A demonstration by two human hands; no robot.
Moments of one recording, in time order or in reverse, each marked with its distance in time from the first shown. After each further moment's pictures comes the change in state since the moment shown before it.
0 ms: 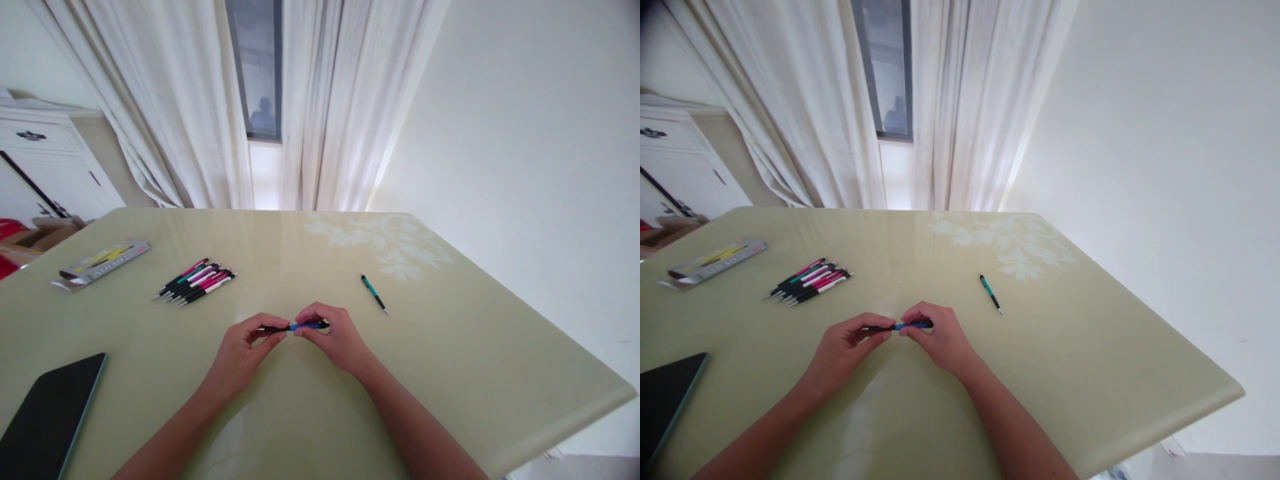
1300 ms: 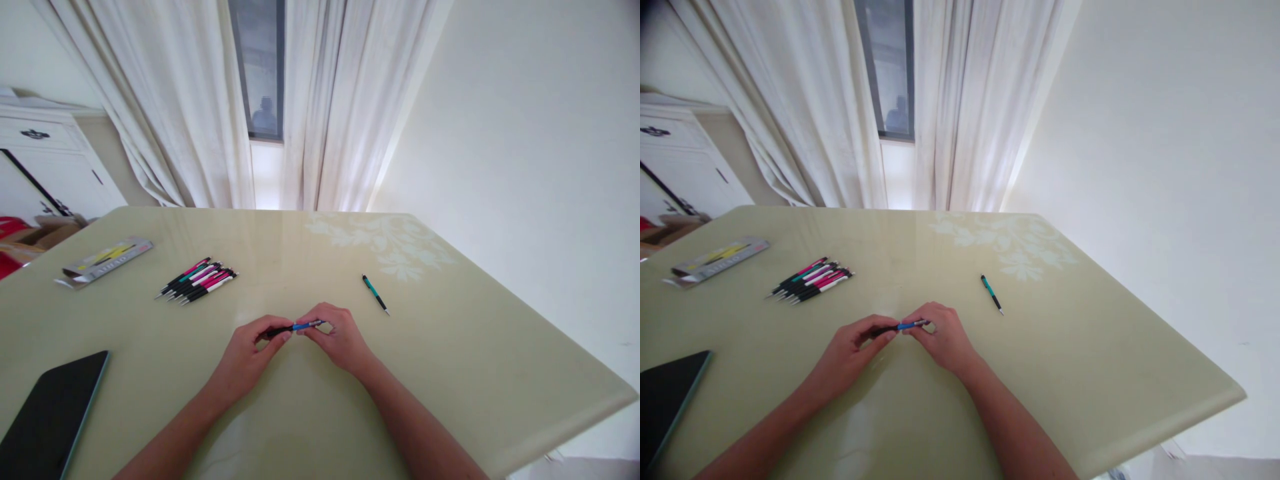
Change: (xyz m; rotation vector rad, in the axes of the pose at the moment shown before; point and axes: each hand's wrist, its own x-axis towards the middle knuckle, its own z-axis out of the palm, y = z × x) left_hand -0.001 0.001 0.004 0.136 -0.076 0.033; right_hand -0.001 0.011 -0.002 -0.131 -0.003 -0.159
